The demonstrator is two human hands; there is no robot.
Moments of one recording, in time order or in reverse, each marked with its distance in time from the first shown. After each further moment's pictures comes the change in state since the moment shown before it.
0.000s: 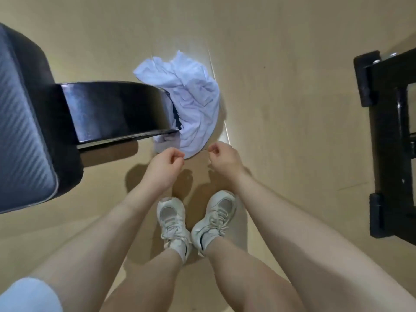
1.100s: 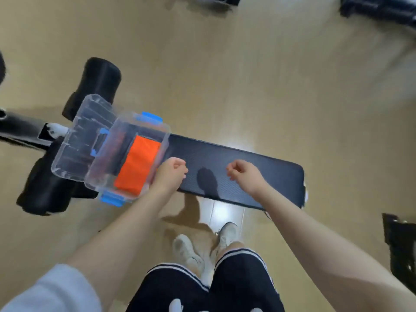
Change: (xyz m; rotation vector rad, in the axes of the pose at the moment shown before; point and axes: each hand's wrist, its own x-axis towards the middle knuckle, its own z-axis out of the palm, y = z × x) left_hand -0.349 -0.228 -0.577 -0.631 0.440 -0.009; right_hand -0.383 -0.546 0.239 -0.221 -0.142 -0.430
